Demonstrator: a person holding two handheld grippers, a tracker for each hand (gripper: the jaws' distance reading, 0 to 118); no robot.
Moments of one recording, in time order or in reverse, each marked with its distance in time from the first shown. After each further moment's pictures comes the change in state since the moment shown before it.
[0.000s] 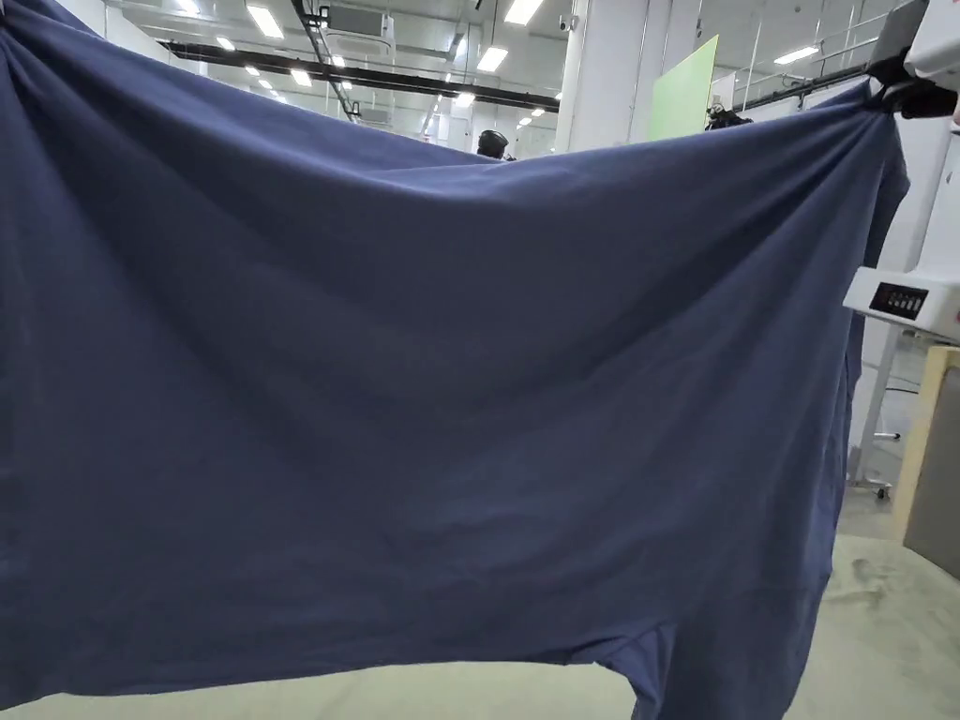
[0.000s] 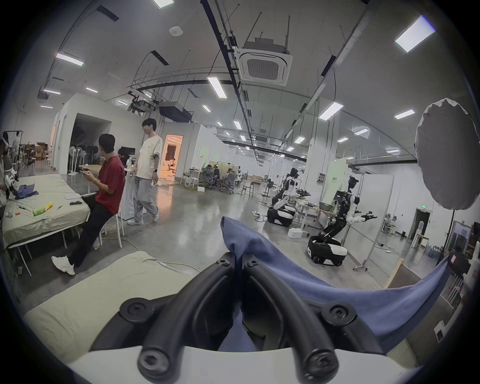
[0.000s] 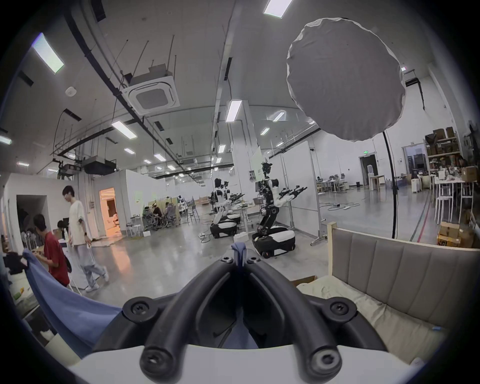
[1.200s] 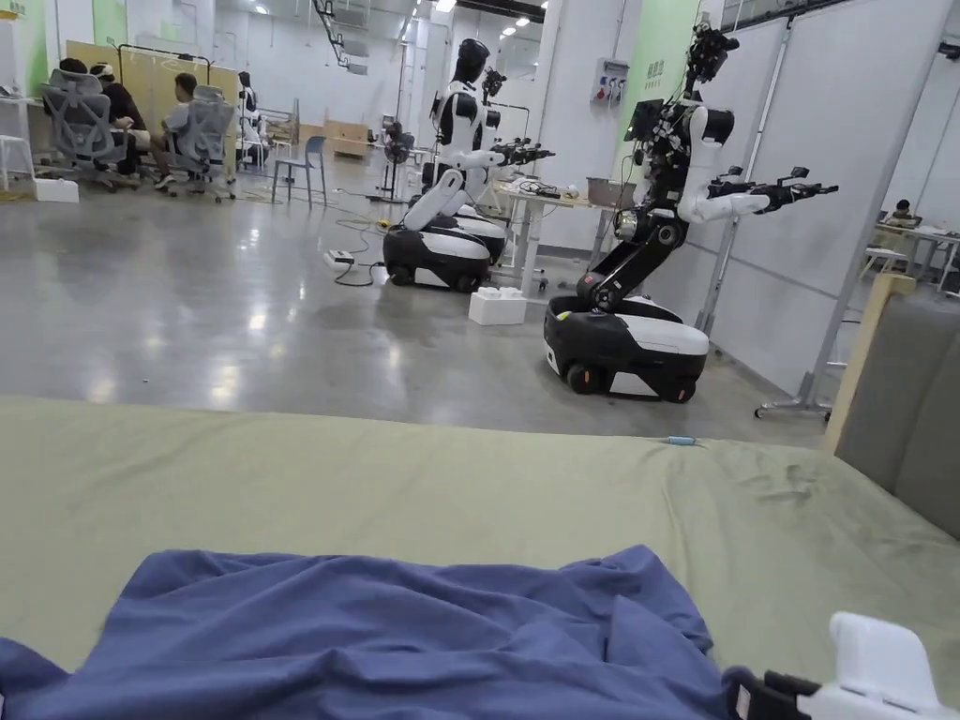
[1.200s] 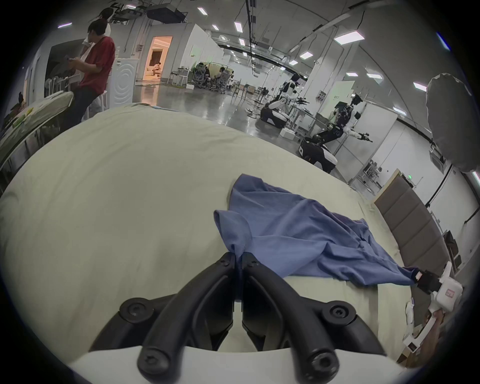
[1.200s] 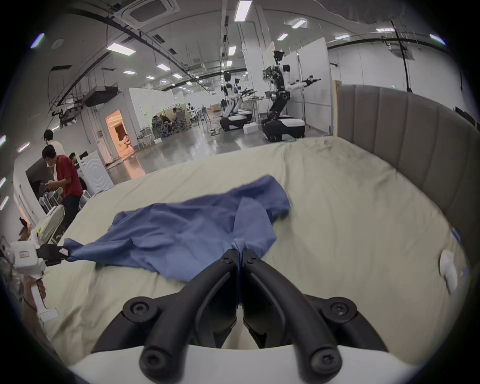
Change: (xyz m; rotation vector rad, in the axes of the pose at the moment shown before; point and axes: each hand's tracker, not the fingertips) left arm -0.120 -0.402 0.102 -0.615 -0.121 0.101; right arm 0.106 -0.366 0.197 -0.653 0.092 0.018
